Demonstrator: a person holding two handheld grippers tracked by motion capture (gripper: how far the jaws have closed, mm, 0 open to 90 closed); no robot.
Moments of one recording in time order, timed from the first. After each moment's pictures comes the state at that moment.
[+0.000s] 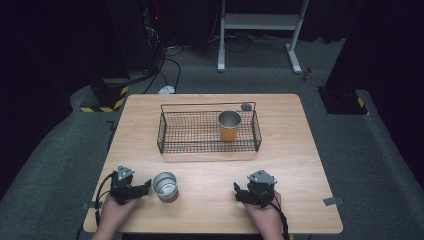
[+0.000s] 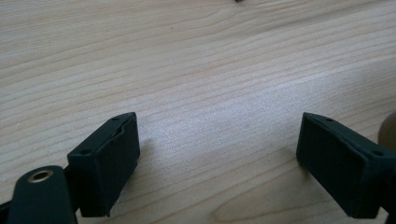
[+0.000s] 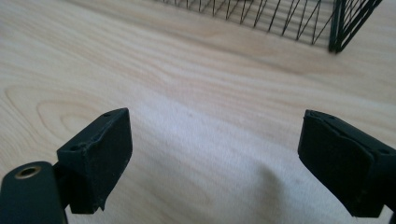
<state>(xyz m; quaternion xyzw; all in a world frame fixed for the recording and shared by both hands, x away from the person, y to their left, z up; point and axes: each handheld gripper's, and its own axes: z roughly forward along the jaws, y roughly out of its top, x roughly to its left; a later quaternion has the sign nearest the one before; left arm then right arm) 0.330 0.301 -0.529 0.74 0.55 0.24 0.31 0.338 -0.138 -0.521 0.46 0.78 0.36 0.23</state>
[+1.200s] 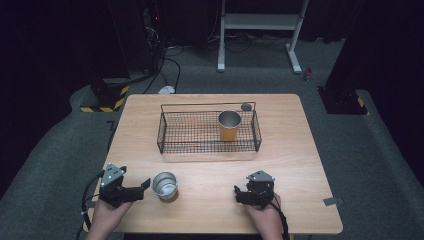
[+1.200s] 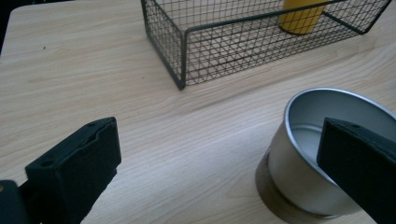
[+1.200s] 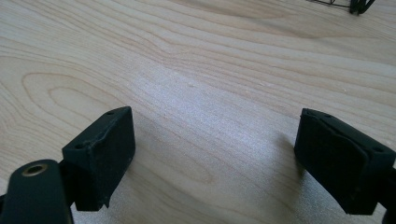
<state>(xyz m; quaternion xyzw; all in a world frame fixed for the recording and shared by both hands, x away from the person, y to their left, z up) 0.294 0.292 -0.459 0.72 0.49 0.25 0.42 0.342 -0.137 -0.526 0.47 0.79 0.32 0.20</state>
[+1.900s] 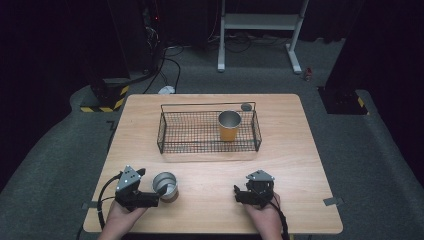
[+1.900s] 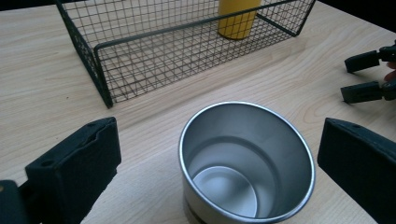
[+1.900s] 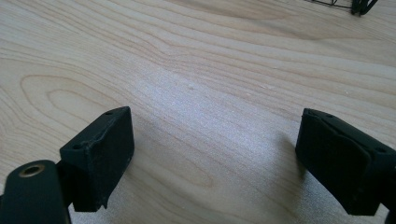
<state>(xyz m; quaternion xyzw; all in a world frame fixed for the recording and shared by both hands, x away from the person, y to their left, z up) 0.290 0.250 -0.457 0.75 0.43 0.21 0.45 0.343 -0.137 -0.526 0.47 0.80 0.32 0.20</state>
